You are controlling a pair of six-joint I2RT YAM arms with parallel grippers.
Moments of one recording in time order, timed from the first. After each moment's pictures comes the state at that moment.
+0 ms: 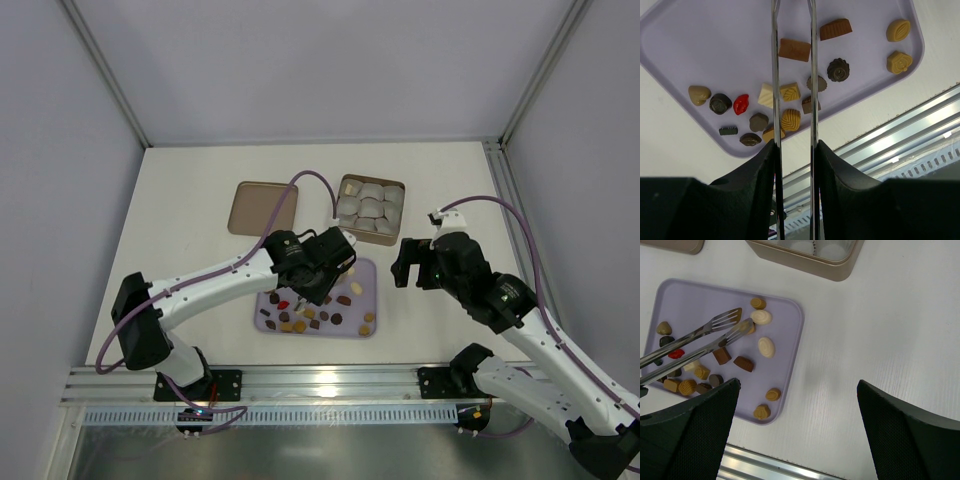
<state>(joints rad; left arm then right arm) -1.08 1.55 1.38 -1.03 -0.19 -0.43 0.62 0.75 0.84 -0.73 0.23 0.45</state>
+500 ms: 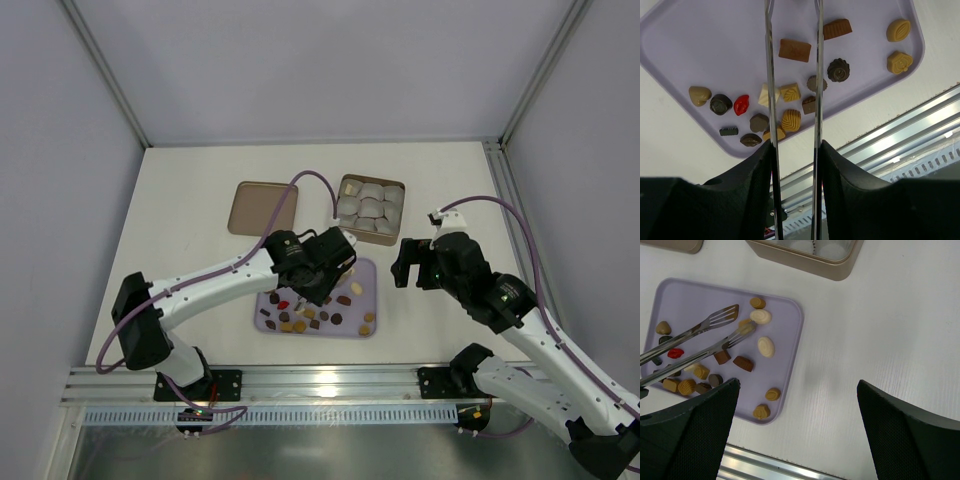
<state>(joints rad) -1.08 1.55 1.38 -1.03 -0.19 -0.42 0.62 0.75 0.84 -0.73 0.23 0.45</state>
